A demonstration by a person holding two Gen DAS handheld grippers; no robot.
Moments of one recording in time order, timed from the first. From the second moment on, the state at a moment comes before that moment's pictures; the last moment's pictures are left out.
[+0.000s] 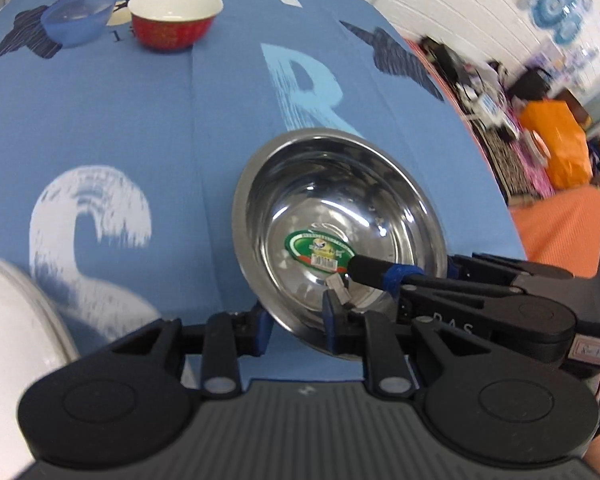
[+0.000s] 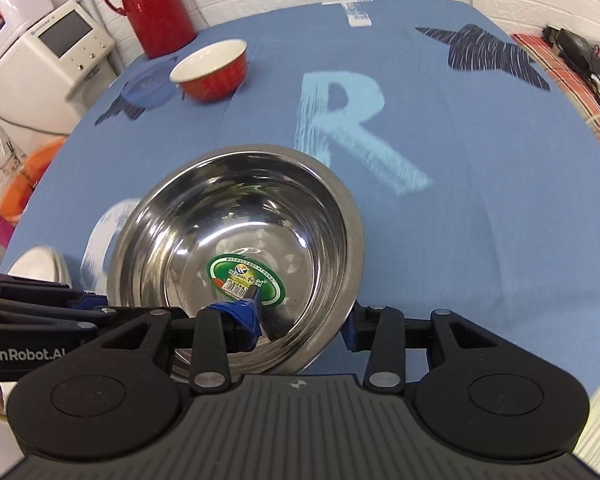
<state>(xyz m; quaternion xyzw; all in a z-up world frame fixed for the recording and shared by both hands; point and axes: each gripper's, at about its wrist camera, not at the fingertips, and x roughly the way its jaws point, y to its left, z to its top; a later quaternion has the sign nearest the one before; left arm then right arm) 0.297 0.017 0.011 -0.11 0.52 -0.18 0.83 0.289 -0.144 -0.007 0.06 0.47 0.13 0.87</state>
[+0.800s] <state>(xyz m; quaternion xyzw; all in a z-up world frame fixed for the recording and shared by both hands) 0.249 0.035 -0.015 -0.09 0.53 -0.18 0.82 0.237 -0.121 -0.024 0.03 0.50 0.15 0.85</state>
